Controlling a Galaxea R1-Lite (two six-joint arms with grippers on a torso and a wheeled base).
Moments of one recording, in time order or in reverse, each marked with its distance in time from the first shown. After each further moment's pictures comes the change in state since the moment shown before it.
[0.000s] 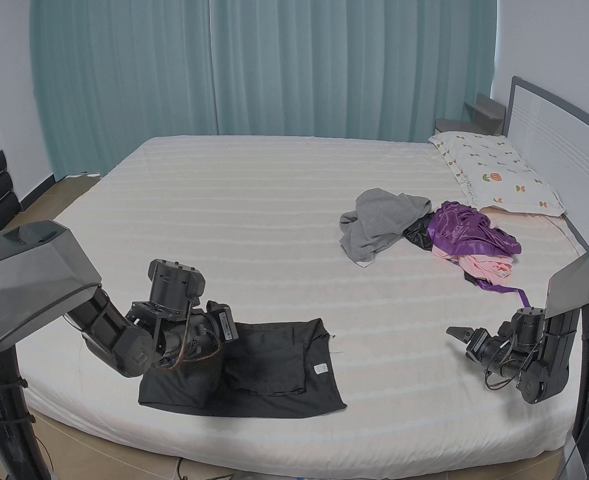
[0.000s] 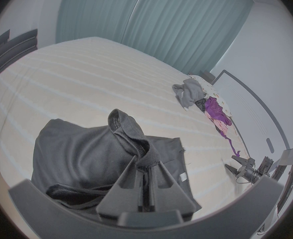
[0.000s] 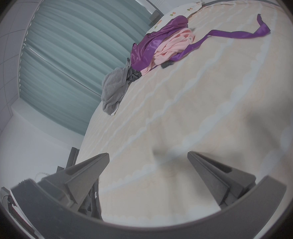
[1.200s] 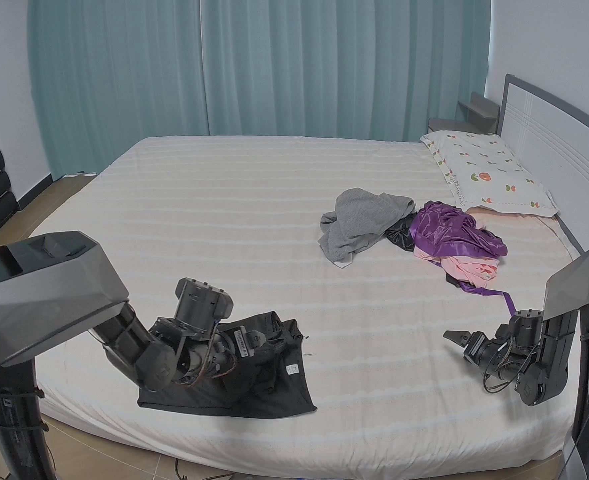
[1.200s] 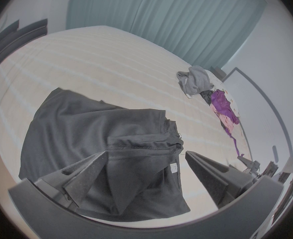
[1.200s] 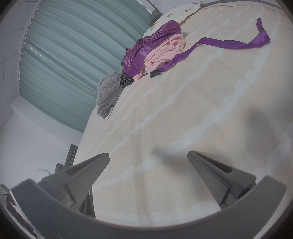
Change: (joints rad) left arm -0.090 0.059 -0.027 0.073 0.100 -0.134; right arm 0.019 0.005 0.011 0.000 -0.001 -0.016
